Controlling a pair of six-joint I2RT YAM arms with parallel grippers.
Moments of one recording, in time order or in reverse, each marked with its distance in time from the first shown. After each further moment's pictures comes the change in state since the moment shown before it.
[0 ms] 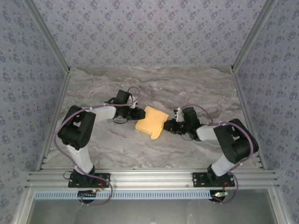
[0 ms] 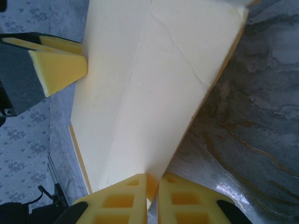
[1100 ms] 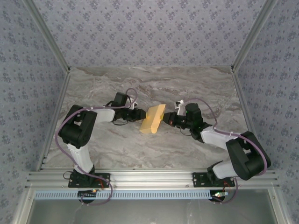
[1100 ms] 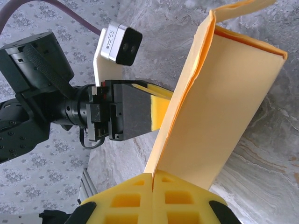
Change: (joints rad) left arm 0.018 0.021 -0.076 0.184 0.154 -0.152; right arm 0.034 -0.211 0.027 0.013 0.048 0.088
